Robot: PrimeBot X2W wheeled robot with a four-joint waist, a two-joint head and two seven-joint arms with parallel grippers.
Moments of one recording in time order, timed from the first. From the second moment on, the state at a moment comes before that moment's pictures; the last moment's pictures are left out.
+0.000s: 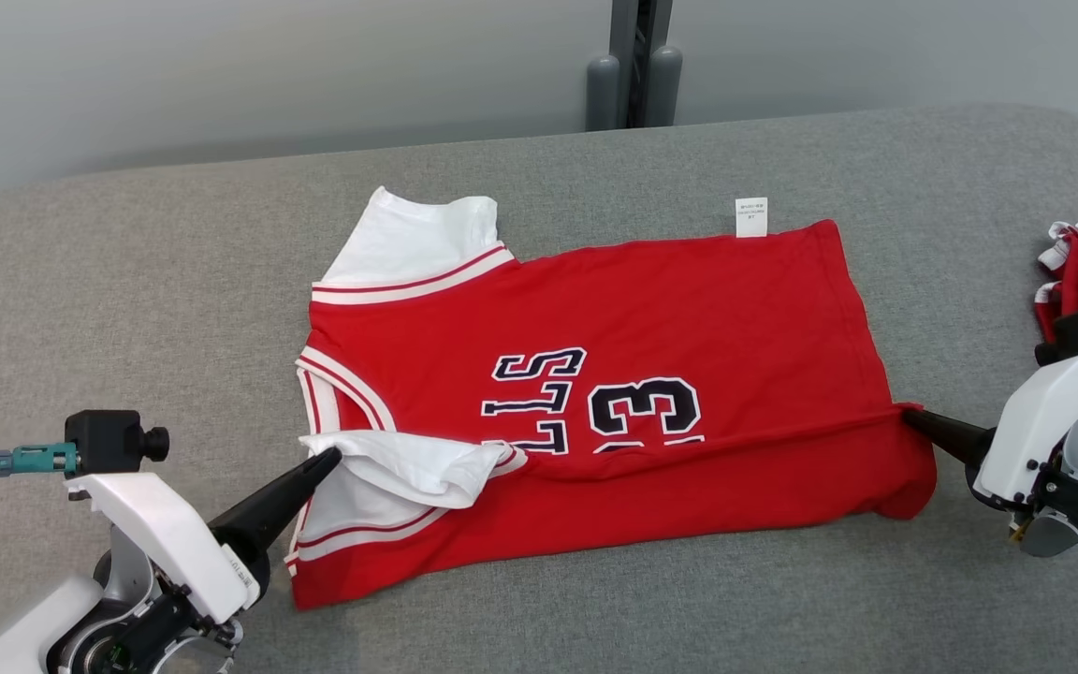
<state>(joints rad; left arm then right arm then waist) -0.45 0.76 -0.93 0.08 -1.68 -0.10 0.06 -0.67 -0.61 0.88 0.64 1.47 0.13 0.34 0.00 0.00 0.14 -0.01</state>
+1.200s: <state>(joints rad) -0.27 0.40 -0.63 0.31 -0.98 0.26 -0.26 -0.50 -0.44 0.55 0.73 1.05 0.13 -0.26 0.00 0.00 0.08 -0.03</state>
